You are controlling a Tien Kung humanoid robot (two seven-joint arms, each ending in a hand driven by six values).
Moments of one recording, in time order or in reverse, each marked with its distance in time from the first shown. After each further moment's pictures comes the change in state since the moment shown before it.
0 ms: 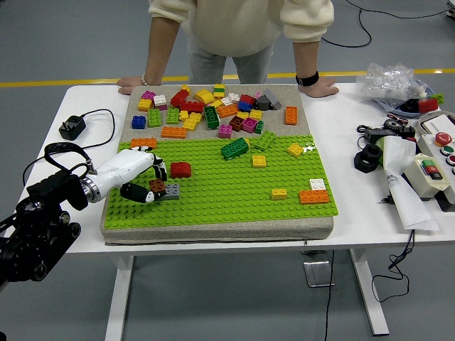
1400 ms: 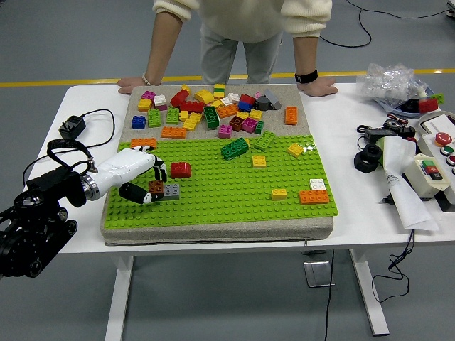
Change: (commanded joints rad) left arm -0.041 0.040 0.089 0.003 -0.014 0.001 -0.008; right arm 0.002 0.004 -0.006 0.000 0.002 -0.002 -0.004
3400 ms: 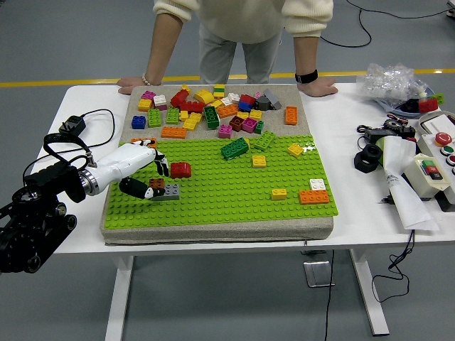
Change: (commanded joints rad) left arm -0.004 0.006 -0.024 -0.032 -0.060 -0.020 -0.011; right arm 0.002 0.001 0.007 0.000 0.002 0.003 -0.002
